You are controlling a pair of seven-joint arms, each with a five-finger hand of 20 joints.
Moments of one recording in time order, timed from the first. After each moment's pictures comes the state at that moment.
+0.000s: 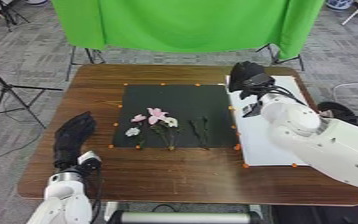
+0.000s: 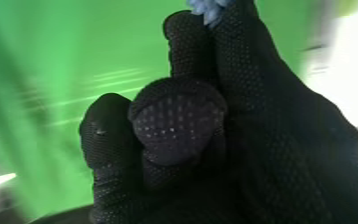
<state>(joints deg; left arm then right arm) 114.3 -64.8 -86.4 -107.0 48.7 23.6 17.9 -39.9 -37.7 15.8 -93.9 -109.2 19.4 19.0</state>
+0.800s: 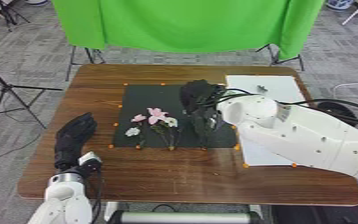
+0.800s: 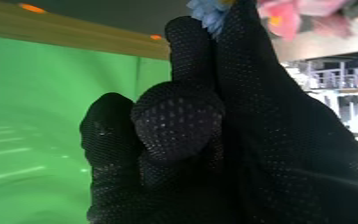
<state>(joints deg) 114.9 -64.8 -86.5 -107.5 48.7 23.5 17.3 -30.0 -48.3 5.4 -90.1 -110.0 2.0 6.8</state>
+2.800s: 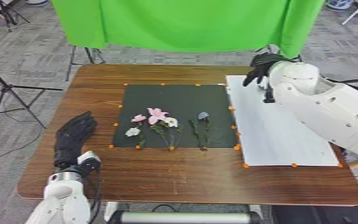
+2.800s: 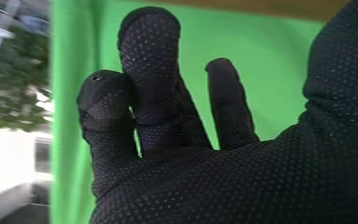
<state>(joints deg) 114.1 -66.0 -88.0 -106.2 48.9 20.4 16.4 -34.5 -45.0 25.1 -79.7 -109.0 -15.5 35.4</state>
